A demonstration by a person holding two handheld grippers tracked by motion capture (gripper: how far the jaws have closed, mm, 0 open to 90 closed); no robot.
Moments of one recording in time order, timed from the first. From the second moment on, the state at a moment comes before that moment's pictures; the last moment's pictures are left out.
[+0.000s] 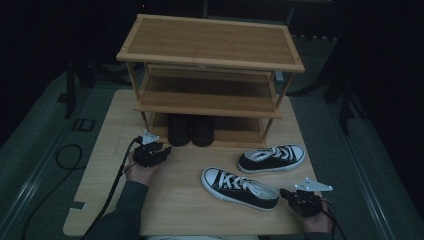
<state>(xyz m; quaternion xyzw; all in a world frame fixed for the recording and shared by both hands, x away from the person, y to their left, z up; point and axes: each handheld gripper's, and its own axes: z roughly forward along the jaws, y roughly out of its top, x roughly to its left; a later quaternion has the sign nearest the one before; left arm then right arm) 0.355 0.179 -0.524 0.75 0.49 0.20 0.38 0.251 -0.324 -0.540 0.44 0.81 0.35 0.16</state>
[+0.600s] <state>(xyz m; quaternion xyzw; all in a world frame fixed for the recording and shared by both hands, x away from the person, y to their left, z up) 0.353 0.179 -0.524 0.76 0.49 0.21 0.38 0.230 -0.317 -0.542 0.42 0.82 0.37 0.14</state>
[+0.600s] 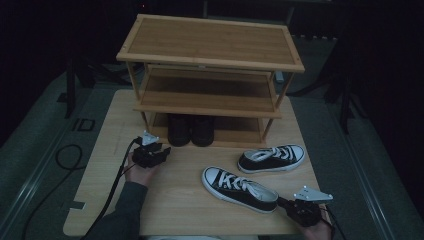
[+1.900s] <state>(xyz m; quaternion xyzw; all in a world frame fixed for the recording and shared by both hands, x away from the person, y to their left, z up) 0.353 0.171 -0.524 0.77 0.48 0.20 0.37 0.272 -0.219 -0.496 0.28 0.85 0.43 0.09</state>
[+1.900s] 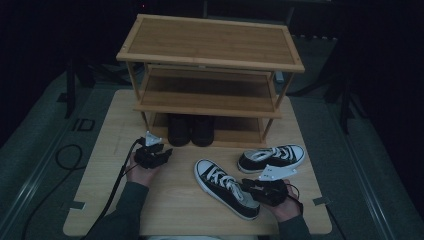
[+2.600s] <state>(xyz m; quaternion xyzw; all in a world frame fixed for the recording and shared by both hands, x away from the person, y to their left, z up) 0.361 0.108 -0.491 0.82 0.39 0.20 0.38 0.298 -0.188 -0.502 0.25 0.90 0.34 0.10</state>
